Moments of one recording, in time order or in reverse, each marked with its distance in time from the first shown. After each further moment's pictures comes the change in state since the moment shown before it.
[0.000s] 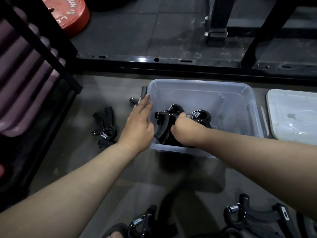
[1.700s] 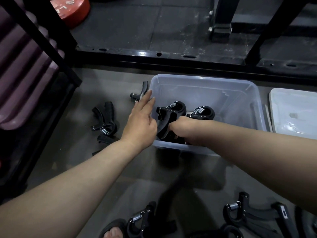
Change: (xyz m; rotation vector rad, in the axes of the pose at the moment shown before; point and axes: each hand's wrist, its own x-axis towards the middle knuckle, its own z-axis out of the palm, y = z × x) left_hand -0.003 0.000 0.003 -0.093 -0.006 -0.059; right_hand 0.016 -0.007 0.000 0.367 -0.155 0.031
